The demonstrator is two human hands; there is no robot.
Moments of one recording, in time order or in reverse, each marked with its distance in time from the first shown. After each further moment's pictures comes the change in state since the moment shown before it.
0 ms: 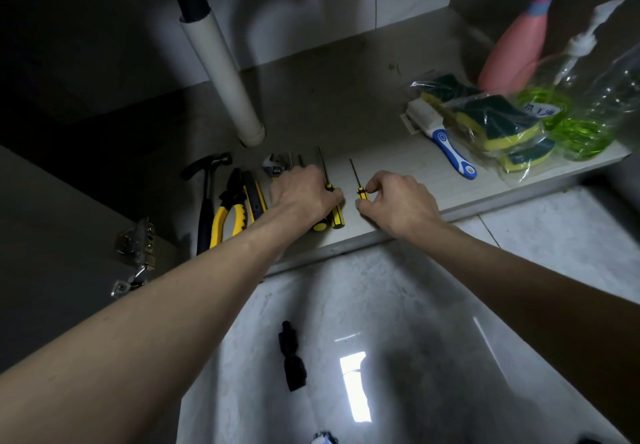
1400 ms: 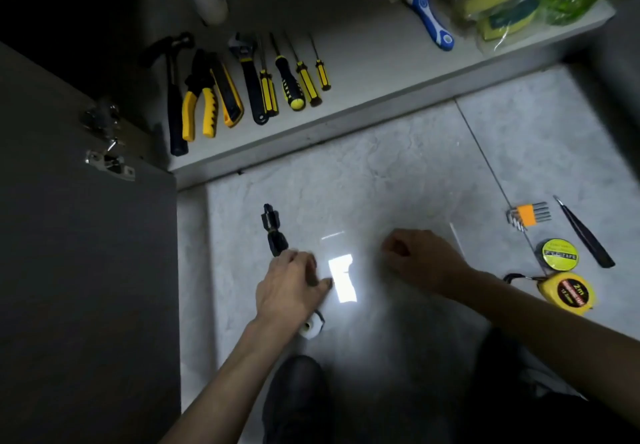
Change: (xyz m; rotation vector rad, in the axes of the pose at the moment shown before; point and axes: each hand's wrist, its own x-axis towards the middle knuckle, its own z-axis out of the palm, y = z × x) left_hand -0.295 -0.019 0.111 -0.229 -0.451 -0.145; right_hand -0.219 0.131 0.061 0.098 -0.491 0.015
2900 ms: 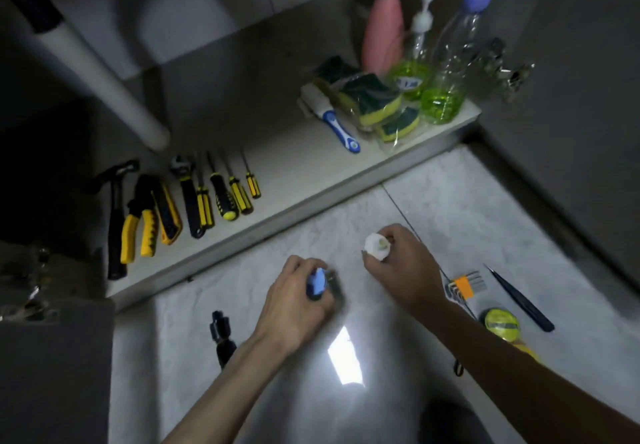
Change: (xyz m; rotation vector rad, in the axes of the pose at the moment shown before) left_hand 0.064 0.127 -0.056 -0.291 0.099 0.423; right_hand 0.036 0.027 -0.083 0.320 0.664 0.088
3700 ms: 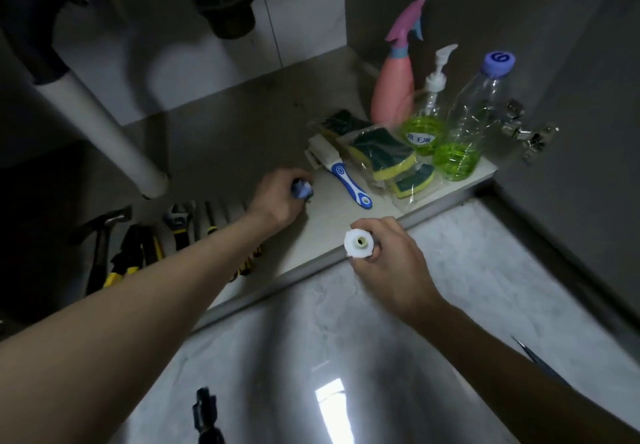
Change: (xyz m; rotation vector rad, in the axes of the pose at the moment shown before) left_hand 0.219 0.031 -0.113 0.202 0.185 0.225; right_hand 0.074 -0.079 -0.011 0.047 0.009 -0.251
